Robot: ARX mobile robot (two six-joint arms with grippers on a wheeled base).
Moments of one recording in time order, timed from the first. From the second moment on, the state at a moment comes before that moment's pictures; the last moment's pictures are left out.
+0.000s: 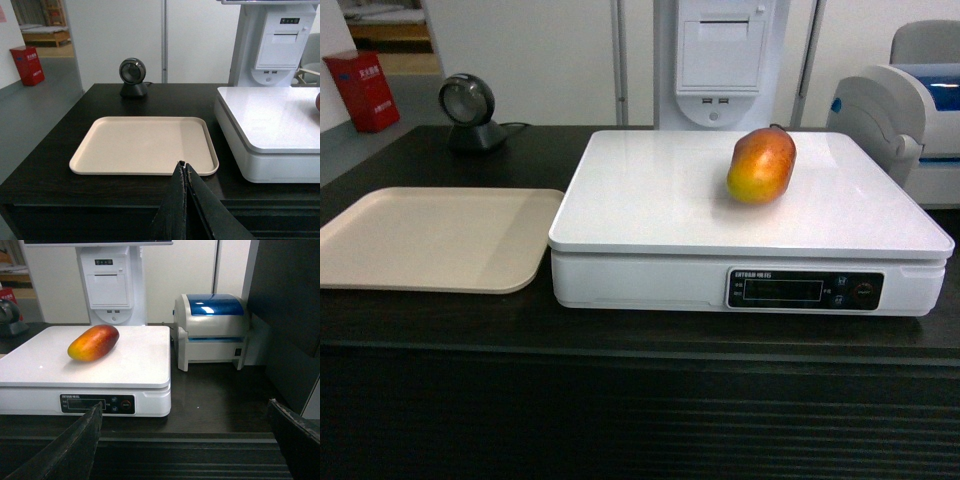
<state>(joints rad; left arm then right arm) 0.00 0.32 0.01 0.32 0.00 -0.01 0.00 0.00 0.01 0.00 0.00 0.00</state>
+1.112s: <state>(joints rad) 0.00 0.01 0.01 0.00 0.00 -0.01 0.00 0.00 0.01 0.00 0.00 0.00</state>
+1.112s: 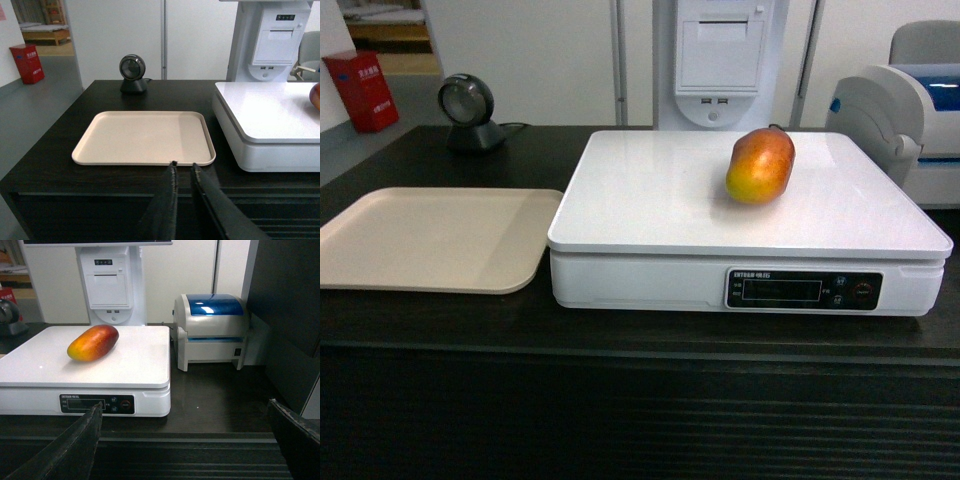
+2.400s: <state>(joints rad) 0.00 0.01 0.01 0.00 0.00 -0.01 0.00 0.00 0.01 0.00 0.00 0.00</state>
